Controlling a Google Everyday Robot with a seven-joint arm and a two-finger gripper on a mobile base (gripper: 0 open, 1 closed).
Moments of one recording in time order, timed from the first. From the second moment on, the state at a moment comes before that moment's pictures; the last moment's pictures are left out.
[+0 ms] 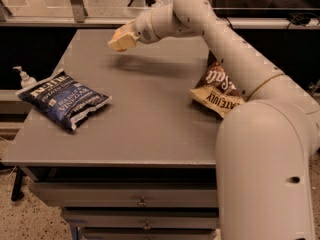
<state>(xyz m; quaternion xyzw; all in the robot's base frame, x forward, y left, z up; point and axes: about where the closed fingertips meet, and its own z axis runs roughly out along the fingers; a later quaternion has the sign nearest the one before) 0.788 0.122 0.896 -0.53 0.65 0.28 0.48</state>
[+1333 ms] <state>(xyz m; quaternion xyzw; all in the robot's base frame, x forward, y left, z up) 0.645 0.148 0.879 -0.64 0.55 0.36 0.40</state>
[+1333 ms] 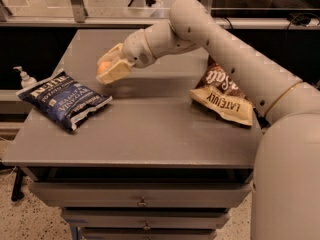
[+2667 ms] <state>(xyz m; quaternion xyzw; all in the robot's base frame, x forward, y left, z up) 0.617 0.139 0.858 -0.71 0.48 0.39 0.35</state>
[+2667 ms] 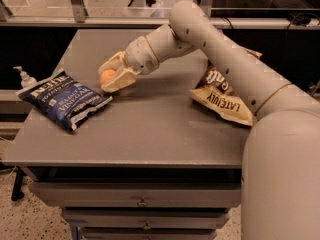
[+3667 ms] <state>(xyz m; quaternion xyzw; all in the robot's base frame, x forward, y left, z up) 0.617 0.134 0.858 -0.71 0.47 0.39 0.35</state>
